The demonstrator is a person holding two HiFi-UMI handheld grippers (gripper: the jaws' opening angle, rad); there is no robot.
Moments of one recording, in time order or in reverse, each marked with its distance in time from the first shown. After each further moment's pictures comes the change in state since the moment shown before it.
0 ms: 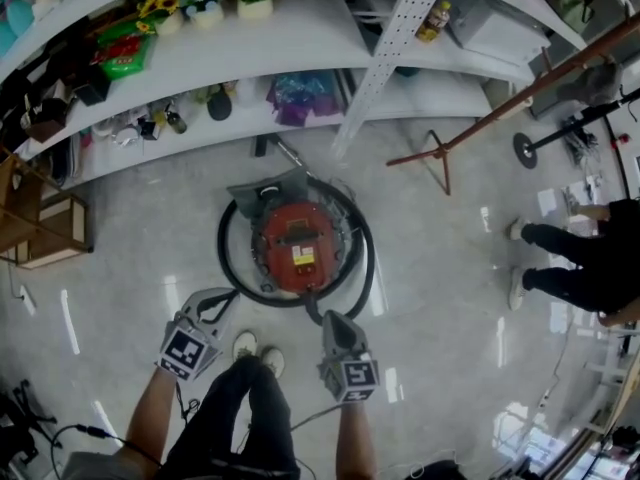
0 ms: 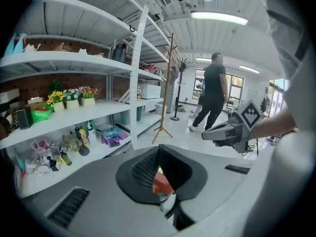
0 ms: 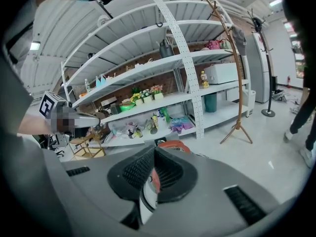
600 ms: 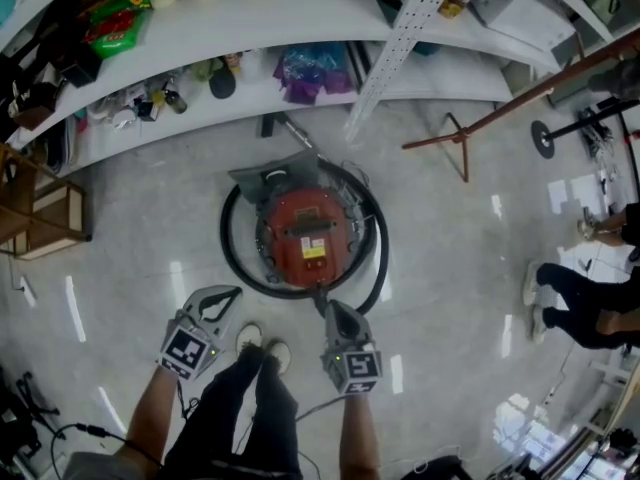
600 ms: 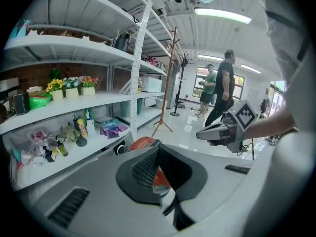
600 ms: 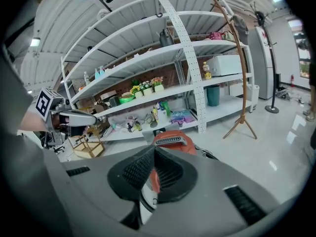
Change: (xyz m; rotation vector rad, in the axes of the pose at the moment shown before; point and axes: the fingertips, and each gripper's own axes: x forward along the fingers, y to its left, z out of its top) left arm 0.030 0.010 -0.058 -0.041 0.042 -0.007; right arm 0.053 -0.015 -0.049 -0.003 0.040 0.013
